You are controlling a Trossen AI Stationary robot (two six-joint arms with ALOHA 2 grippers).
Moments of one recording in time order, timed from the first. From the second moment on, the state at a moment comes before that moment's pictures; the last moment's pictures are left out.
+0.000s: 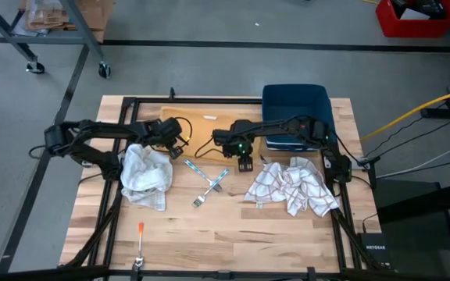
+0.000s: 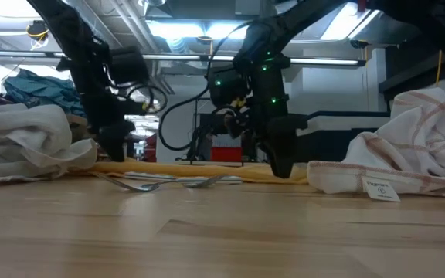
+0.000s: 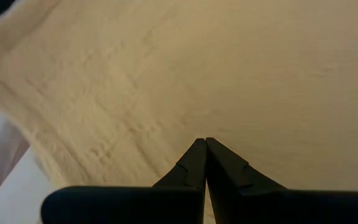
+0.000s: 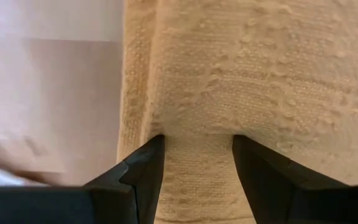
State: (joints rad) left arm 0.45 1.36 0.58 -0.35 -0.30 -0.13; right arm -0.18 2.20 1.66 -1.13 -0.02 -0.25
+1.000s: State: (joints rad) left arm 0.53 1.52 0.58 0.06 -0.29 0.07; right arm 0.11 2.20 1.66 -0.51 -0.19 -0.15
